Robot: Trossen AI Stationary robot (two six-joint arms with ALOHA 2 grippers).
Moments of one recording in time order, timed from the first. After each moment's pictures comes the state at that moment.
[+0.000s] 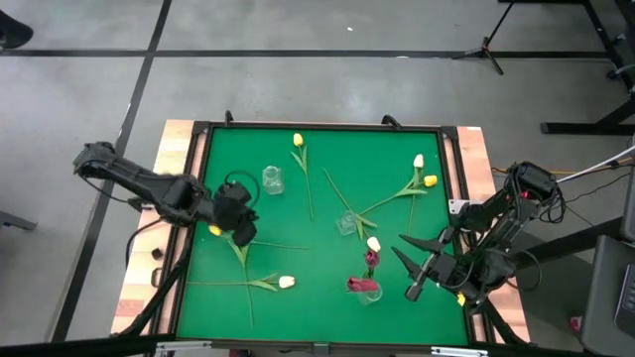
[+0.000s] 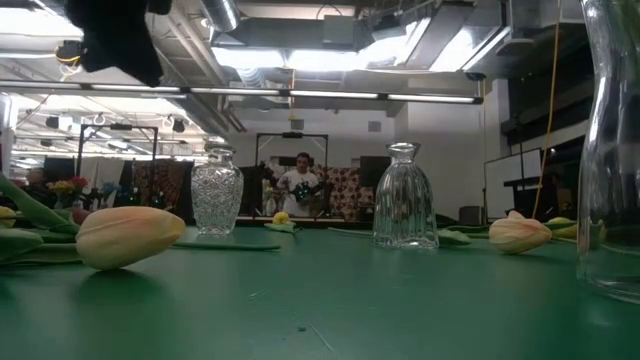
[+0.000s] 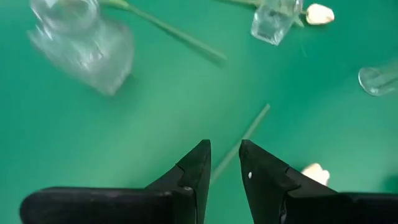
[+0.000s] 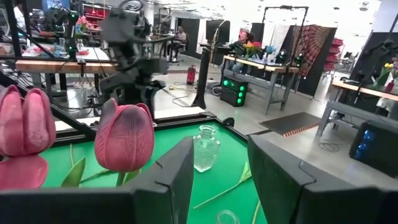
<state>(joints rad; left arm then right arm) -0.38 1.06 0.90 -0.86 -0.42 -1.00 1.00 1.49 0.82 1.45 1.57 -0.88</state>
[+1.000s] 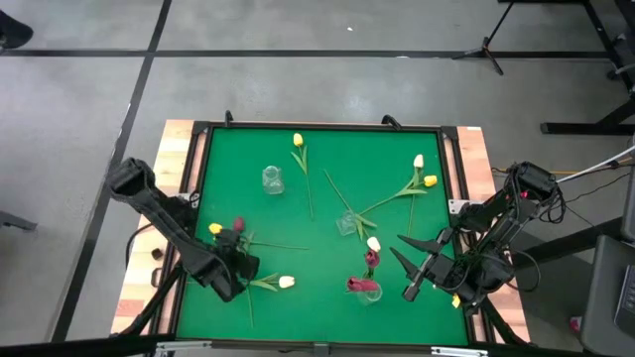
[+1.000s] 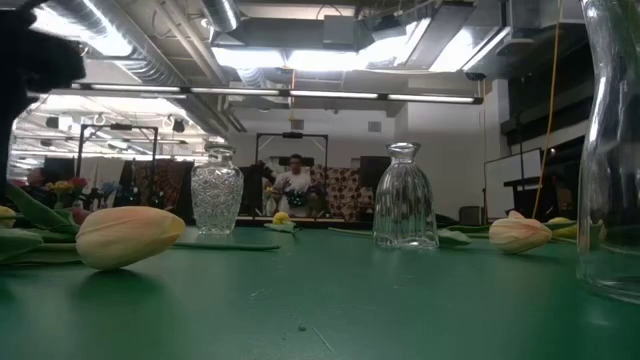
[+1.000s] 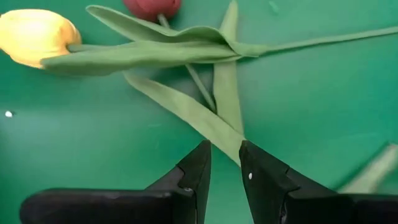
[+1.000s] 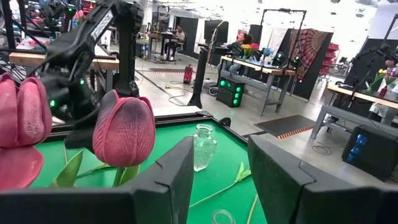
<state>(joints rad) -0.77 1.58 0.90 -0.97 -0.33 -2.12 1.00 1.49 0.82 1.38 1.57 -0.84</state>
